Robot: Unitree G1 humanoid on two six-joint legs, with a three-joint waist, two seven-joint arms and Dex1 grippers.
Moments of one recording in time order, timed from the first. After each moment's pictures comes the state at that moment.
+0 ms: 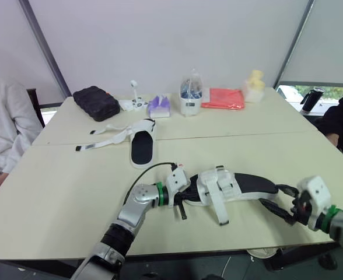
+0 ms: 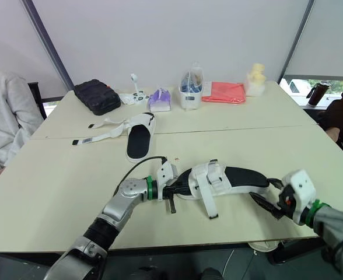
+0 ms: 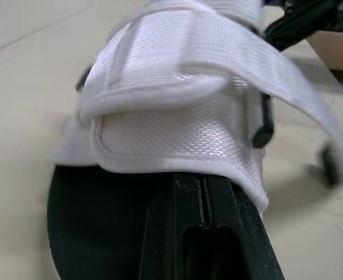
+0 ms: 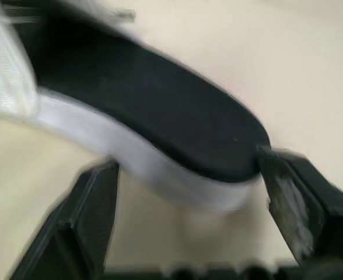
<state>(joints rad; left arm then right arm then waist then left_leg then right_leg) -0.49 0.10 -0.32 0.38 -0.09 0.01 -0.97 0.14 -0.90 -0.33 -0.21 0.64 0.60 0.68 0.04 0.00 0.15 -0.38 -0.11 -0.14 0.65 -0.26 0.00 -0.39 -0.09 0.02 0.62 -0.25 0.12</state>
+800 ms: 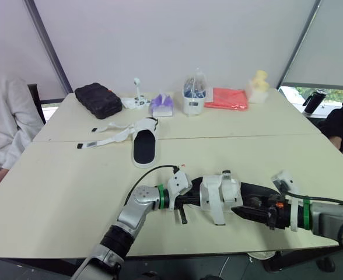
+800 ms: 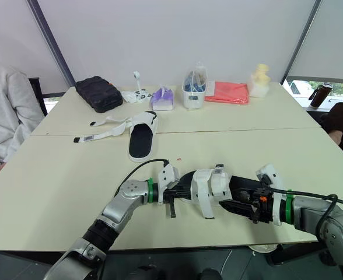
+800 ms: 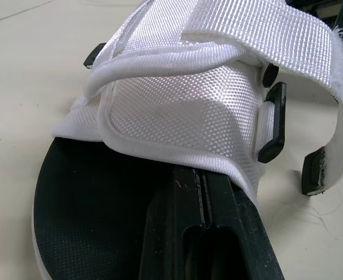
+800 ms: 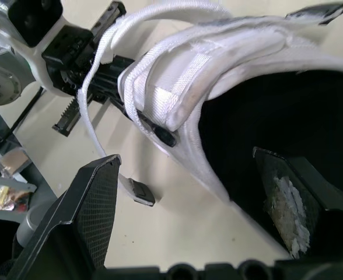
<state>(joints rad) -0.46 0.11 -0.34 0.34 -0.09 0.08 -0.98 0.03 -0.89 -0.26 -0.33 0.84 0.92 0.84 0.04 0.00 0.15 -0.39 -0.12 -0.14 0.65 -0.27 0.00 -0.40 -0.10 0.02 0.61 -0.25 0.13</state>
